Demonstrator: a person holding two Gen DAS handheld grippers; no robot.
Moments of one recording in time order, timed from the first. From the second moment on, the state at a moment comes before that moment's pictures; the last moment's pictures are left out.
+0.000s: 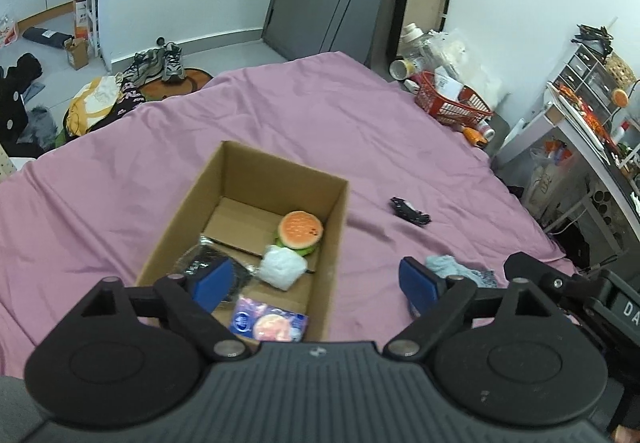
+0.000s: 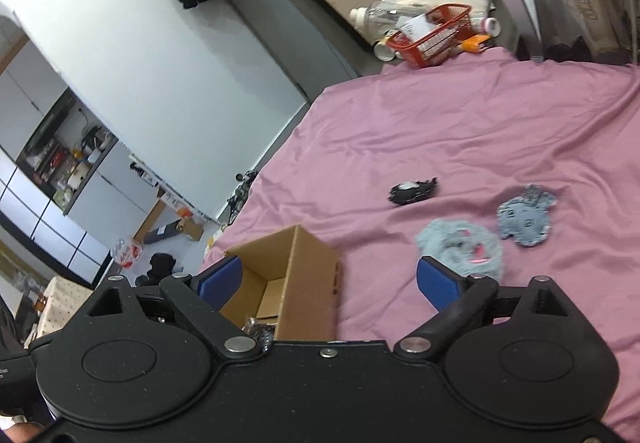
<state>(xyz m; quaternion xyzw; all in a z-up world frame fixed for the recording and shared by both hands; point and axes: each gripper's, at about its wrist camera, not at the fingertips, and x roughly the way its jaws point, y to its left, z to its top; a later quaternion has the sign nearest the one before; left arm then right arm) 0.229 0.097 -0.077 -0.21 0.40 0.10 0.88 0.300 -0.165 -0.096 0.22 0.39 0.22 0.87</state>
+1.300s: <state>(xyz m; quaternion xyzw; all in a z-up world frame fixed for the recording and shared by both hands) 0.318 -0.029 -0.132 -0.14 0.45 0.05 0.88 0.347 -0.260 -0.178 0.35 0.45 0.10 0.82</state>
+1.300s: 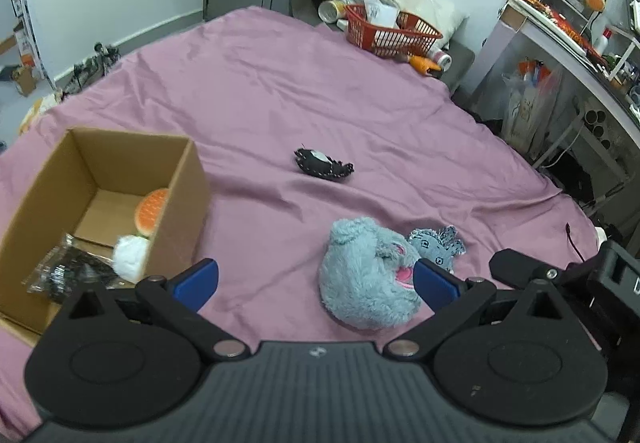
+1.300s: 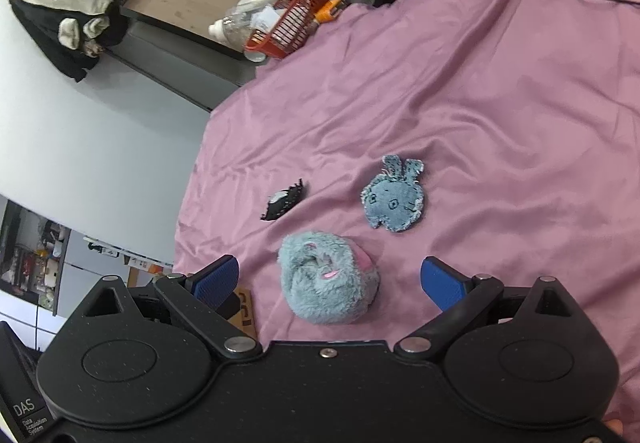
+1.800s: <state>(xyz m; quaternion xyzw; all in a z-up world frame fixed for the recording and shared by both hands) 0.351 -0.039 -0.175 -0.19 0.47 0.01 0.86 0.365 -0.266 -0.209 0.38 0.47 0.06 0.80</state>
